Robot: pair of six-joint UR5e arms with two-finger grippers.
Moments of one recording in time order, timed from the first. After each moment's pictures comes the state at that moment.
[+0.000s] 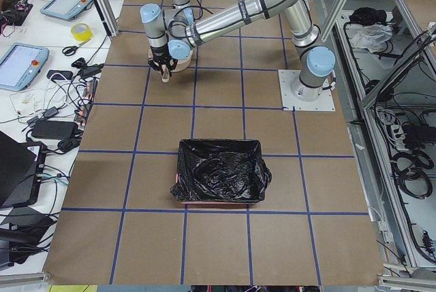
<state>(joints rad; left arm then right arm) -1.47 -2.16 -1.44 -1.16 1.72 1.62 2.03 -0.80 1.19 -1.94 -1.27 0.65</state>
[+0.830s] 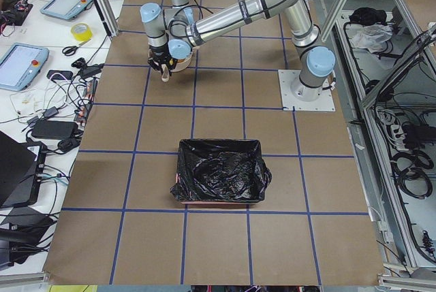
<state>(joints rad) -1.47 -2.15 -1.44 -1.16 1.71 1.62 2.03 -0.81 1.19 -1.96 -1.22 0.67</state>
